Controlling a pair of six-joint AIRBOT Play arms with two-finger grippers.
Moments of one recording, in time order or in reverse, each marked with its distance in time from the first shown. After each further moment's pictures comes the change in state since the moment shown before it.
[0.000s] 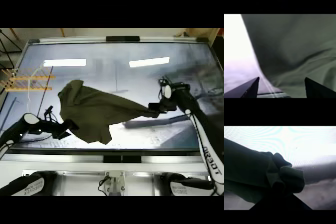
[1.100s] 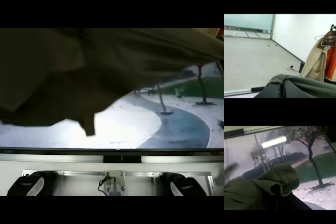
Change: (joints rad) left arm 0.031 0.454 1.297 0.206 -0.077 0.076; right arm -0.001 0.729 0.426 -0.335 0.175 0.140
